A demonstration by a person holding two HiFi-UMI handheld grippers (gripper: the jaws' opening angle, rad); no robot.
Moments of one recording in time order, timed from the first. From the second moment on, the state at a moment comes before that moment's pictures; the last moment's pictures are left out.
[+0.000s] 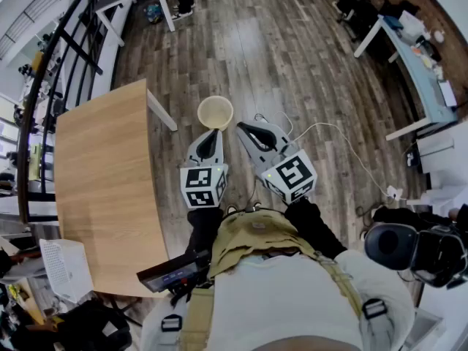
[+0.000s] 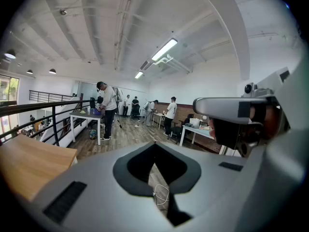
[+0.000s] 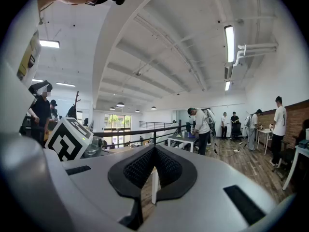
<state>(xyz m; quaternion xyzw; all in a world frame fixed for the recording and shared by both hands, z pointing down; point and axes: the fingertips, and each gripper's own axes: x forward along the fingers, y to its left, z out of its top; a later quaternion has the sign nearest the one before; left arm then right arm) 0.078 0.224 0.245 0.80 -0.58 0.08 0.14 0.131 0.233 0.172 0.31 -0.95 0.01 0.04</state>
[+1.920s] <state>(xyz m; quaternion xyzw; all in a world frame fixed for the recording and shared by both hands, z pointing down) -0.027 0.286 0.301 0.74 -0.63 0.07 0.21 0.036 0.281 0.235 0.26 -0.96 0.05 0.09</state>
